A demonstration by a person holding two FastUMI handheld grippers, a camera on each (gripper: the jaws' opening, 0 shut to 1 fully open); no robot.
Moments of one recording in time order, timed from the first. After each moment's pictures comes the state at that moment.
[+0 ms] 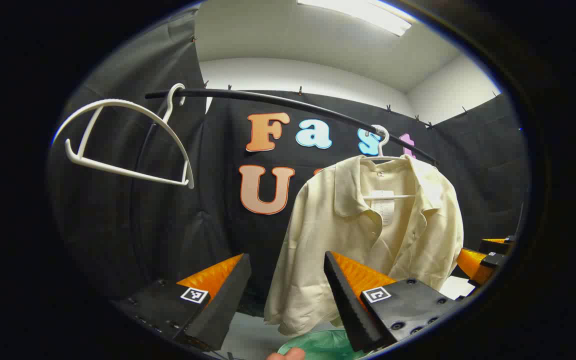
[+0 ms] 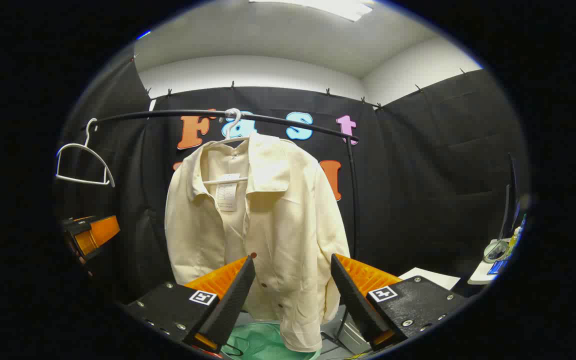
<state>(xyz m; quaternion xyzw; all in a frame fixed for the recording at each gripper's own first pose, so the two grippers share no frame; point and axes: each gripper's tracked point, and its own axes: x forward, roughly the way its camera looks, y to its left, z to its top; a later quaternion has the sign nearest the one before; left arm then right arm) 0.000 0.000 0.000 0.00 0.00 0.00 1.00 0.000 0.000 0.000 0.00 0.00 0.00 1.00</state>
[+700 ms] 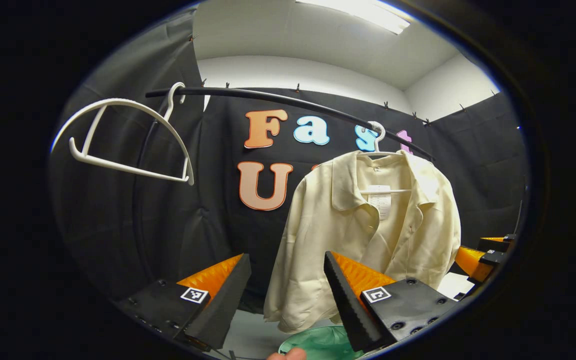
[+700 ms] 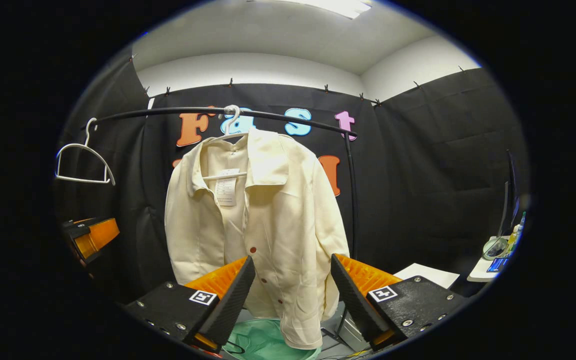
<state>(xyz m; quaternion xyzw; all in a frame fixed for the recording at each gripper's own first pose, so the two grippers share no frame) -0.014 -0.001 -0.003 0.01 0.01 0.00 1.00 -0.006 -0.003 -0.005 0.00 0.01 0.00 1.00</state>
